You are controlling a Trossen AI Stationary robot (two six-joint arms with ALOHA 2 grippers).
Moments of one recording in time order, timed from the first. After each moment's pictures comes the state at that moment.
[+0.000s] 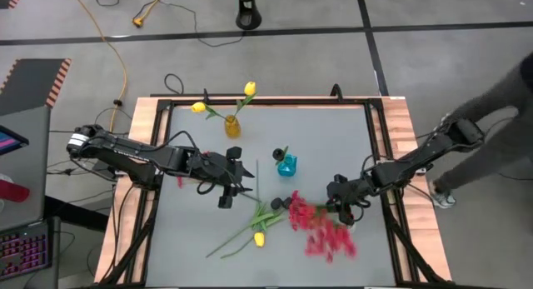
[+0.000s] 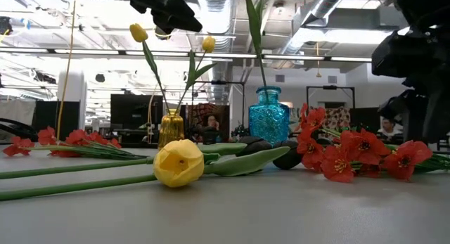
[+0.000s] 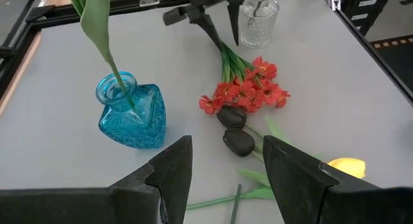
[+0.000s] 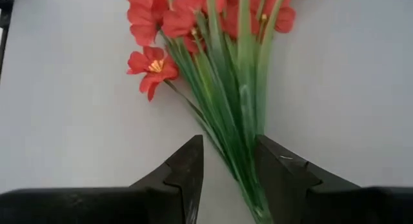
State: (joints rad) left arm -0.16 1.30 0.96 -0.25 -0.09 0.04; right arm 0.39 1.12 0.38 -0.16 0.00 0.54
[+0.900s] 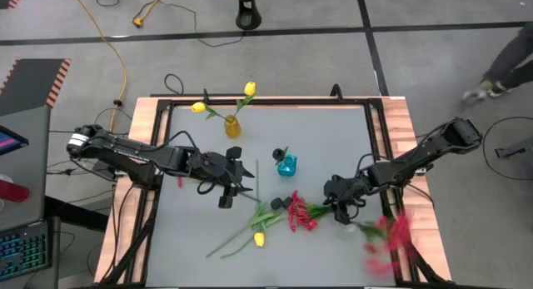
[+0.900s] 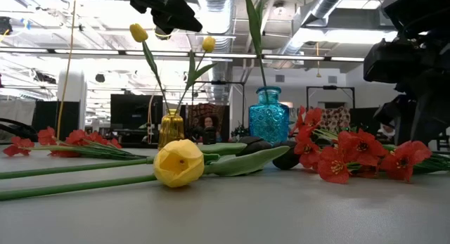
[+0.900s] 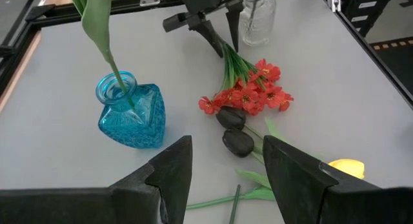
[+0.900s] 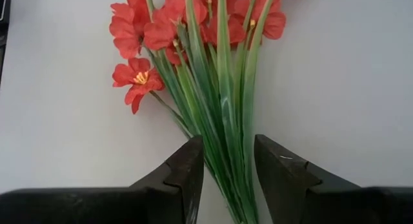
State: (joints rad) left arm -0.16 1.30 0.96 -0.25 -0.09 0.03; right arm 0.35 1.19 0.38 -0.12 0.00 0.54
